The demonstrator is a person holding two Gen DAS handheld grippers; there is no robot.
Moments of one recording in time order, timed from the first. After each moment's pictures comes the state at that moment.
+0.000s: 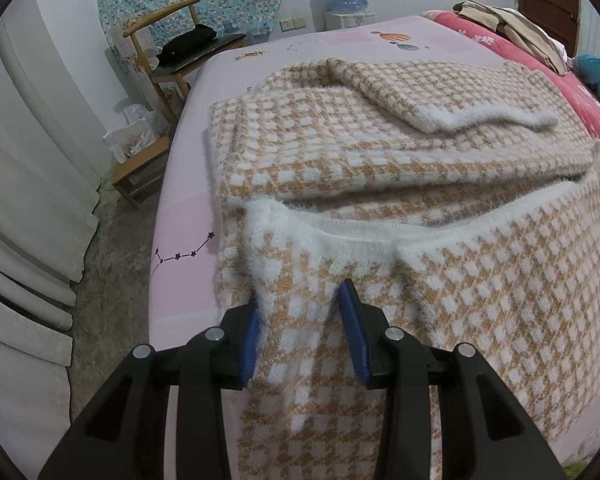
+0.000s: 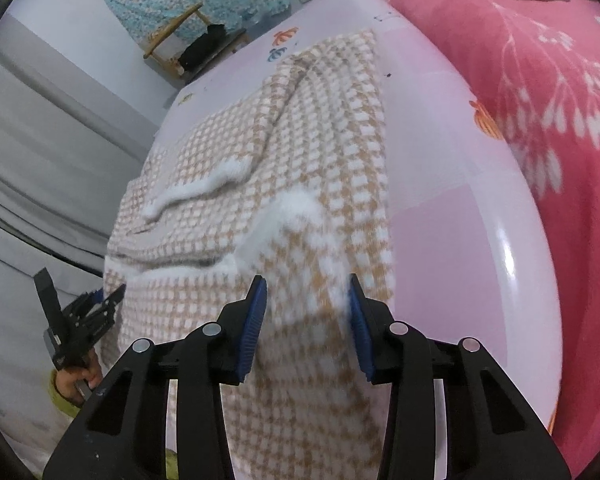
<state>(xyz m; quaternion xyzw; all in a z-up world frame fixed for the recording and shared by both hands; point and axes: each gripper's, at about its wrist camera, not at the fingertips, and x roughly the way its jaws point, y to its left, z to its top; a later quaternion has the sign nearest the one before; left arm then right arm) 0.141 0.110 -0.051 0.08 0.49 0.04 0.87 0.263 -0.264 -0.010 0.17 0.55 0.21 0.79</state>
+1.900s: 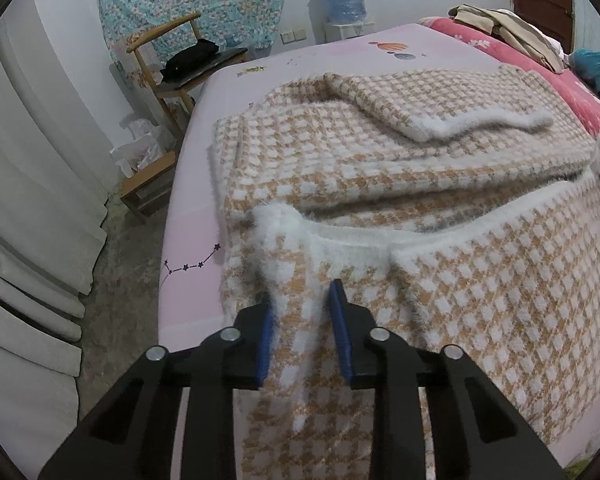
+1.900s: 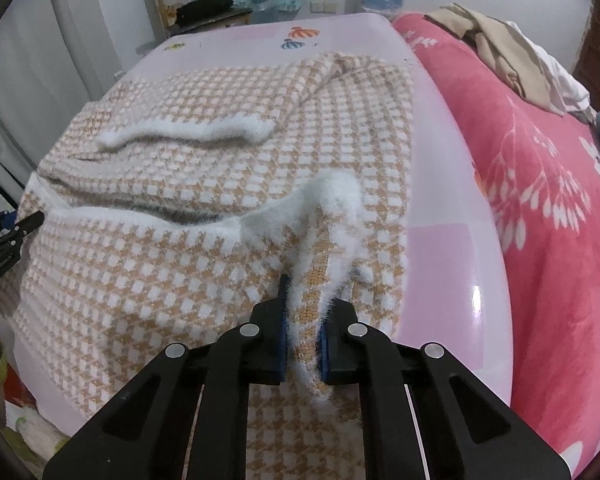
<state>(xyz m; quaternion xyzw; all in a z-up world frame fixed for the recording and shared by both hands) 0.137 0.101 -0.044 0.10 0.47 0.05 0.88 0.208 -0.148 -0.021 -0.06 0.51 0.13 0.85</state>
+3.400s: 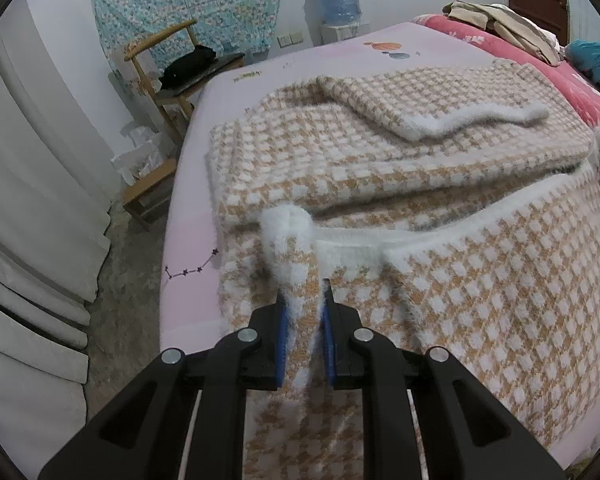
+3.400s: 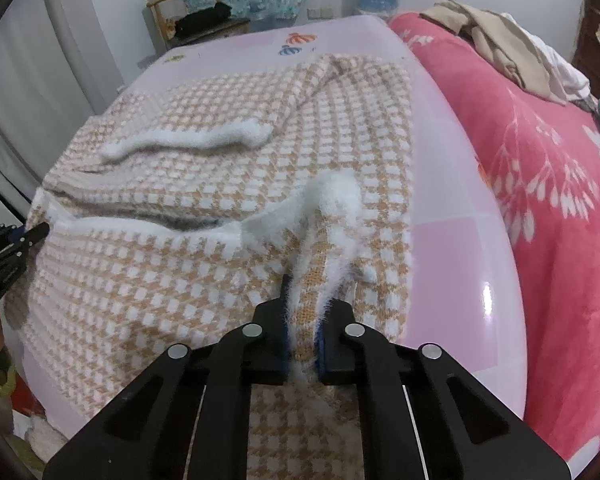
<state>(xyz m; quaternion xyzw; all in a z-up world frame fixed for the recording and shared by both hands) 0.135 0.093 -0.043 0.12 0.46 0.05 0.88 0.214 -0.167 -0.015 -0.03 0.50 0.14 0.85</state>
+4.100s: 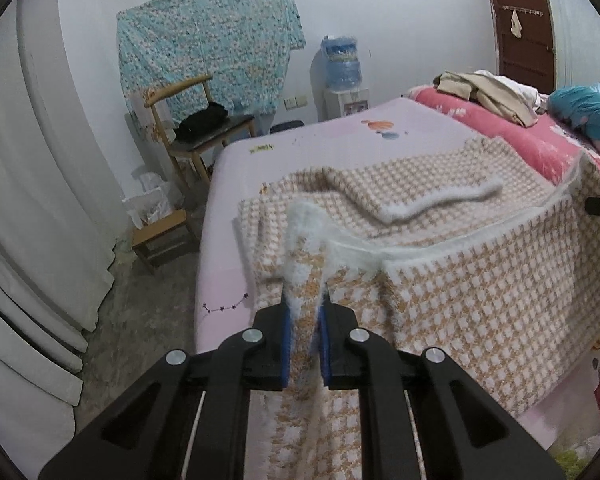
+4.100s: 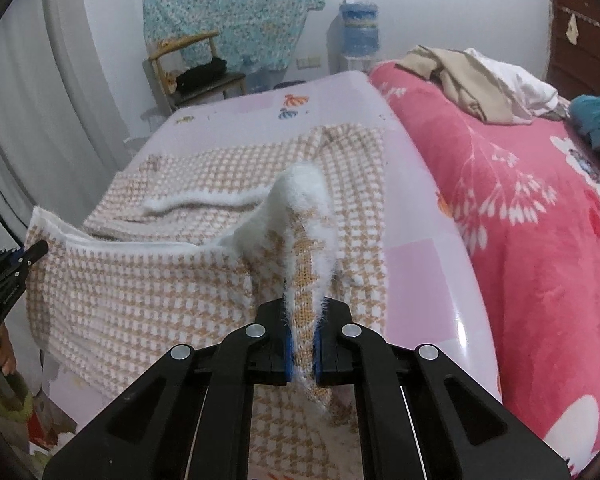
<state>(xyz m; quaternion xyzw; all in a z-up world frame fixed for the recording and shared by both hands) 0.080 0.088 0.028 0.10 0.35 0.04 0.93 0.166 -0.183 0.042 0.01 0.43 0.13 0.89</state>
